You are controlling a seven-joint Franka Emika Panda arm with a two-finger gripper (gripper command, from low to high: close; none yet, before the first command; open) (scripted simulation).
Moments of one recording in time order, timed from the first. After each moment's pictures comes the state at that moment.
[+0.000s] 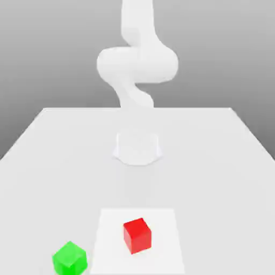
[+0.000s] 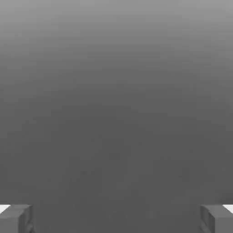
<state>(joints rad) 0.02 -0.71 -0.02 -2.34 0.01 2.35 0.75</state>
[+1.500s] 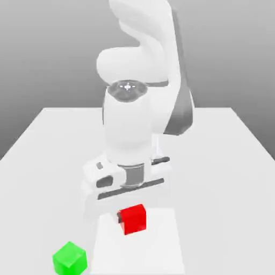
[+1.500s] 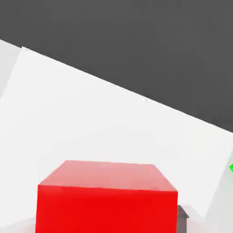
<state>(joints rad) 0.00 0.13 -0.13 -2.55 0.04 2.67 0.30</state>
